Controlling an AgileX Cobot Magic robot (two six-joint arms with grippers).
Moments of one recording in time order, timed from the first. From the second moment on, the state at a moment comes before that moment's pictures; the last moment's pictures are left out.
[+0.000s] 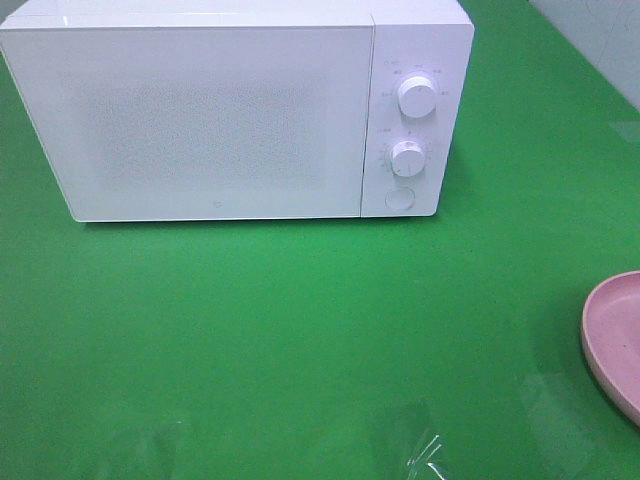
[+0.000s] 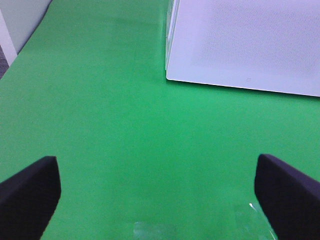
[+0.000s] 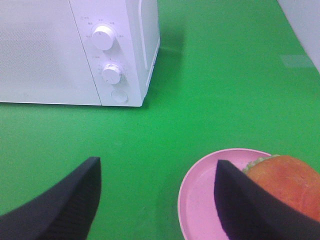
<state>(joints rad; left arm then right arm) 0.02 -0.01 -0.52 -0.07 1.08 -0.02 0.05 0.12 -0.53 0.09 0.85 0.00</state>
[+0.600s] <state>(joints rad) 0.02 -0.01 -0.52 -0.07 1.08 -0.02 0.05 0.38 -0.53 0.09 0.57 0.00</state>
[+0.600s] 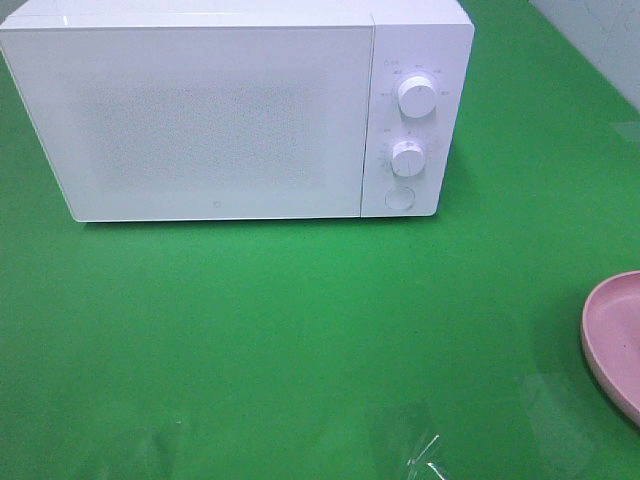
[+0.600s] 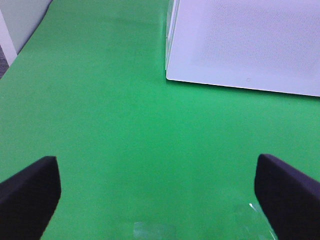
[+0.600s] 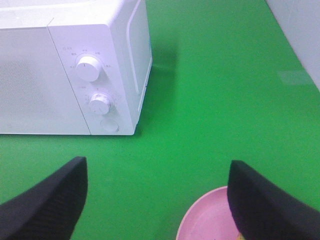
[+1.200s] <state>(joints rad) 0.02 -0.01 -0.52 -0.07 1.08 -0.02 0.05 0.69 -0.51 0.08 0.27 0.00</state>
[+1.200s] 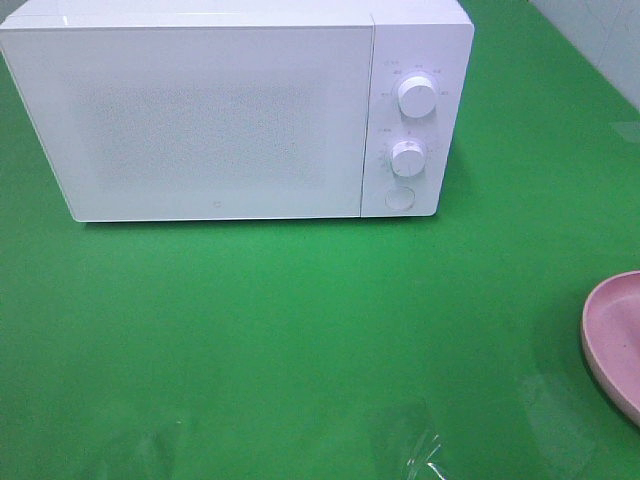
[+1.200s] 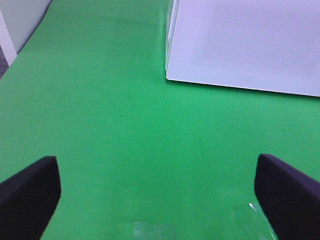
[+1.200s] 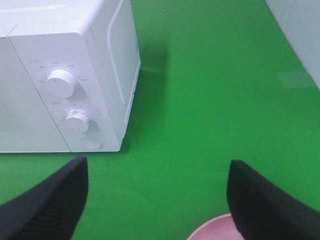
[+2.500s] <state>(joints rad) 0.02 -0.01 -0.52 -0.07 1.08 -0.02 0.35 1.30 -0.26 0.45 -0.91 -0.40</state>
